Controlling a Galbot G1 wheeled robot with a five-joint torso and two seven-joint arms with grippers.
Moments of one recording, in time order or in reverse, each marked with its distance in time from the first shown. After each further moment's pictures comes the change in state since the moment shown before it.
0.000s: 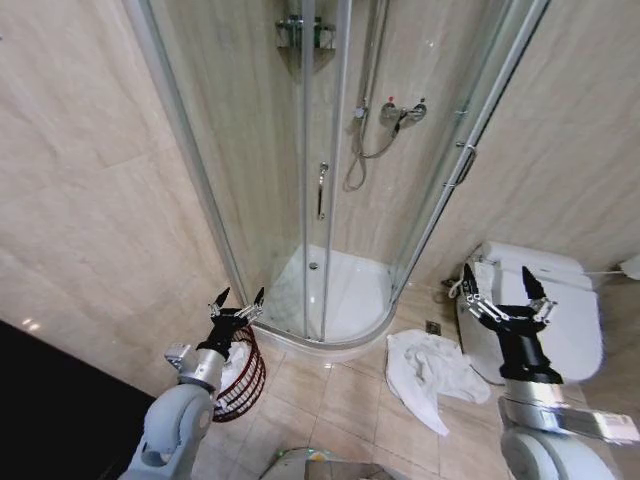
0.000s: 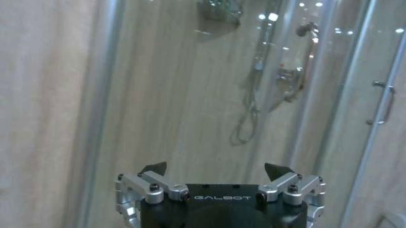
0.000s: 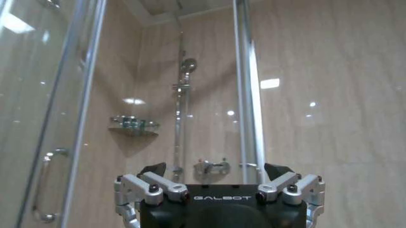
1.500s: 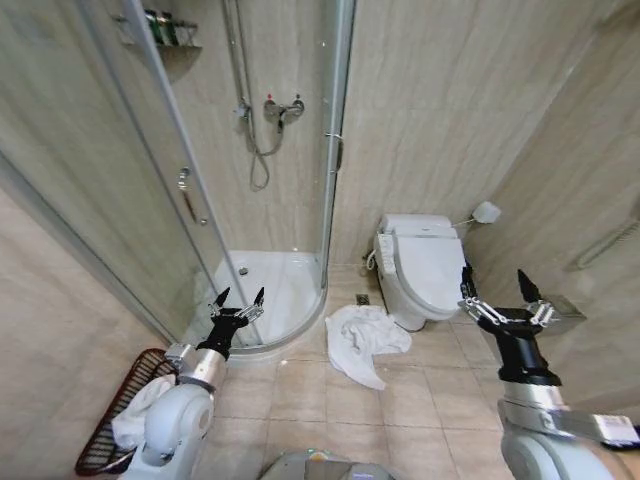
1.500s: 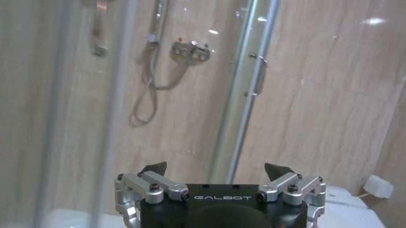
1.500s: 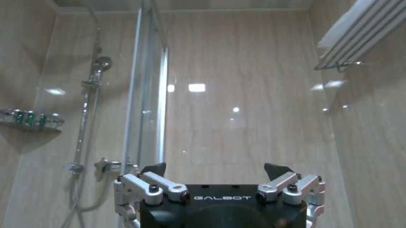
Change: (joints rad) left arm 0.000 0.000 0.000 0.000 0.000 0.000 0.000; right arm -0.012 -0.009 0.003 -0.011 0.033 0.004 -0.018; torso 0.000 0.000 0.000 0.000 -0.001
